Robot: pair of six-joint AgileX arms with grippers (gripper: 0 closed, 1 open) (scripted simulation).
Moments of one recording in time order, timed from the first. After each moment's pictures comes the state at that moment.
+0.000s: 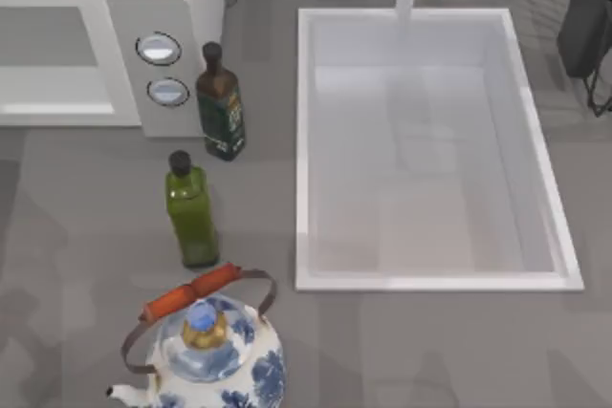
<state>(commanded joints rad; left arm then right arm) 0.25 1.47 0.87 -0.92 0.00 0.98 0.00 0.00 0.00 0.00 0.00 0.00</state>
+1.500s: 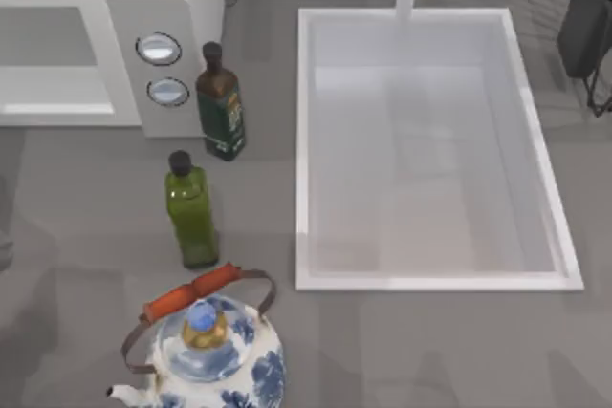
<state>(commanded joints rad) 0.27 1.71 0.73 -0.58 0.00 1.02 0.00 0.00 0.00 0.00 0.00 0.00</state>
